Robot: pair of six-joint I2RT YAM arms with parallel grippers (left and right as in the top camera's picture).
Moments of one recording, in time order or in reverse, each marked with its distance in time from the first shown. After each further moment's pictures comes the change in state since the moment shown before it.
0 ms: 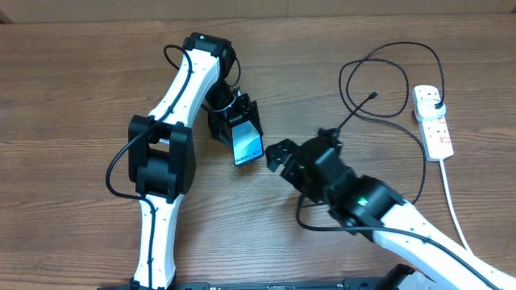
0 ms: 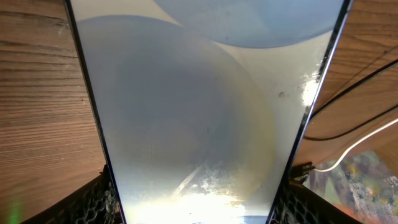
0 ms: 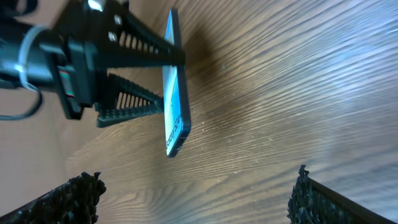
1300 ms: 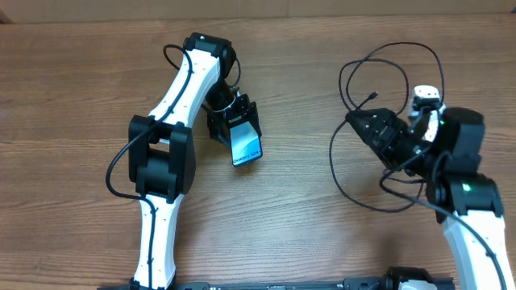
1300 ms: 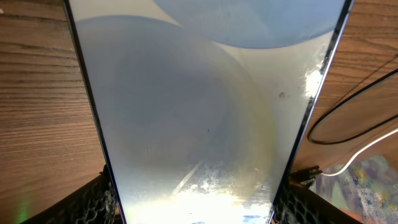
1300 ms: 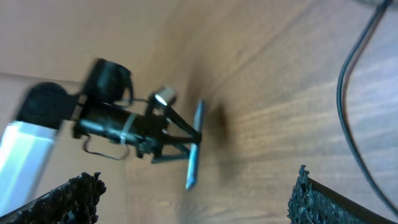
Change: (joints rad) left arm -0.002 0.000 0.000 -0.001 -0.028 0.000; right arm -0.830 -0.177 -0.001 -0.074 -0.734 -0.560
